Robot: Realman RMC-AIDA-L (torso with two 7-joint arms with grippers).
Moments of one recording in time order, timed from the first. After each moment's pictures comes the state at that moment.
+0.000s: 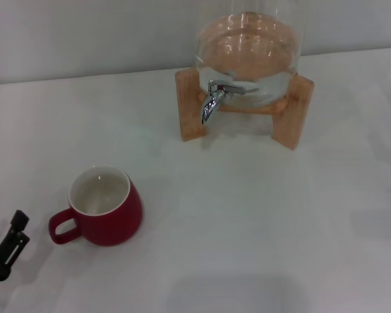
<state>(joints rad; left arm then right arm) -0.18 -2.09 2.57 0.04 -0.71 1.52 -0.44 0.31 2.01 -0.49 -0.05 -0.76 -1.30 0.29</state>
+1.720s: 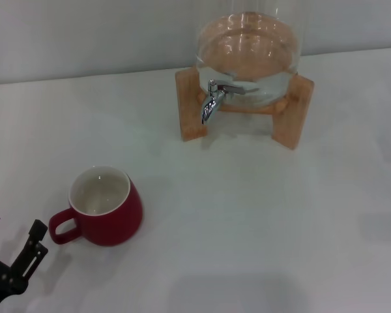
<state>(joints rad) -0.12 -2.09 2.57 0.11 -0.65 1.56 -0.35 0.29 2.00 -0.48 -0.06 -0.76 -1.30 0.28</state>
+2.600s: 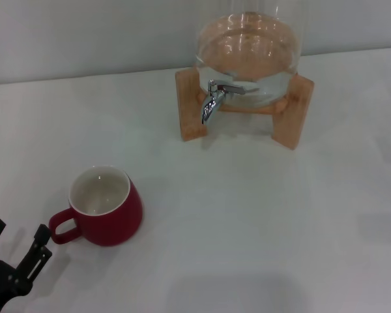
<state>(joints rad) -0.13 -2.09 2.57 0.11 -0.64 1.48 -0.38 0.29 2.00 -0.48 -0.06 -0.76 -1.30 0.28</state>
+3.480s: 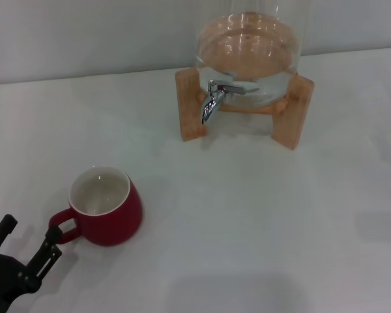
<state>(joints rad) -0.15 -2.08 2.57 0.11 -0.61 1.46 -0.39 0.29 2.00 -0.49 -0.06 -0.76 -1.30 0.28</state>
